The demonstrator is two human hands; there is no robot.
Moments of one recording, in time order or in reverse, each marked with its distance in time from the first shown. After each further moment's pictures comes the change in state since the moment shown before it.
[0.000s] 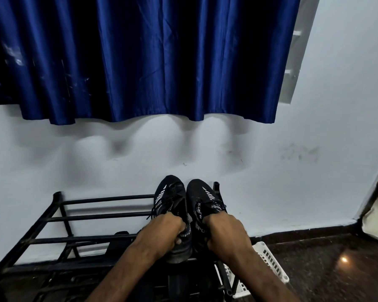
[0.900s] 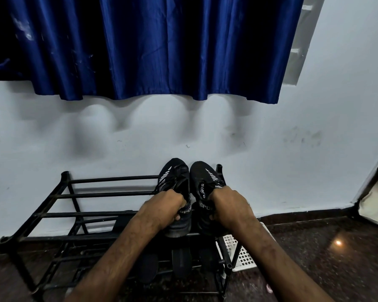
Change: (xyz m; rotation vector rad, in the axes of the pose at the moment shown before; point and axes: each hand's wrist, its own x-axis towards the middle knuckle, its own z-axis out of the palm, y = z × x) left_hand -0.005 -0.001 -0.011 0.038 -0.073 -0.028; right_hand 0.004 0.002 -0.005 -0.018 -0.102 0.072
